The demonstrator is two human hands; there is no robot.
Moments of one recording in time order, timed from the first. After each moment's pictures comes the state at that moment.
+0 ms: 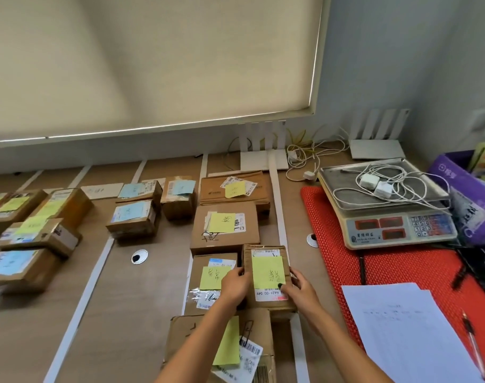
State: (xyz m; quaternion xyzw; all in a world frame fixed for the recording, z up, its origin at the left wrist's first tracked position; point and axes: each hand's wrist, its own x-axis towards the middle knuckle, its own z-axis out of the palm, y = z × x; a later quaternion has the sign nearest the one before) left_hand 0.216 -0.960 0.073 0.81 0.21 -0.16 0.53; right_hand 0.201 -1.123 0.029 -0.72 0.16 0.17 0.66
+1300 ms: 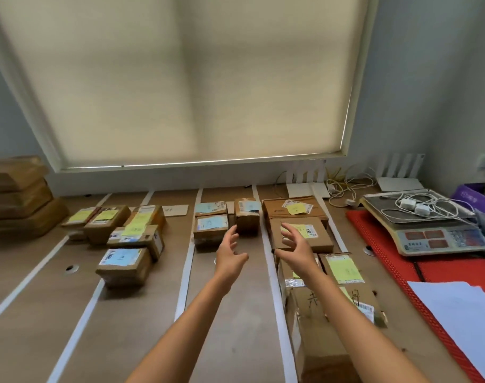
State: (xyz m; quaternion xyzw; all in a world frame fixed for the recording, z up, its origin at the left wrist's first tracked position) left_hand 0.109 -0.686 0.189 0.79 0.06 0.05 0.60; right_hand 0.115 -0.849 0.189 -0.79 -0.02 -0.02 0.61
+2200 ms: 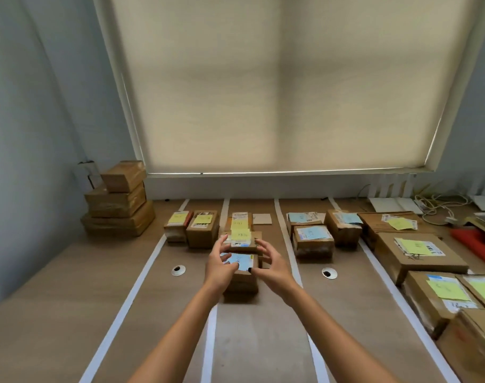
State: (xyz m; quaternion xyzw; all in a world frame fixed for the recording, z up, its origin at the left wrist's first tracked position) left_hand 0.070 -0.280 0.198 0.77 0.09 0.08 0.63; right_hand 0.087 -0.422 0.190 -0.78 -0.13 0.05 0.61
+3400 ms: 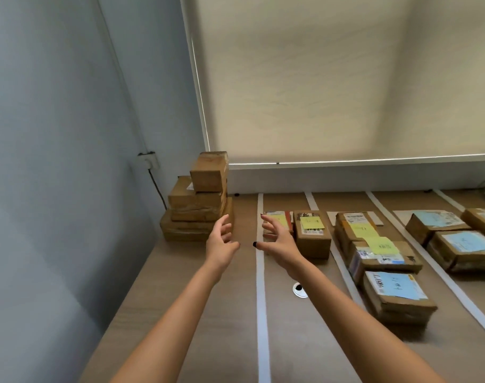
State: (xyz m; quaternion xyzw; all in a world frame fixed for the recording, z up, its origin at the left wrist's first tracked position) left_hand 0.197 0.177 0.213 0.80 0.09 0.10 0.59; right_hand 0.223 0.029 0.205 -0.77 -0.11 0.07 0.63
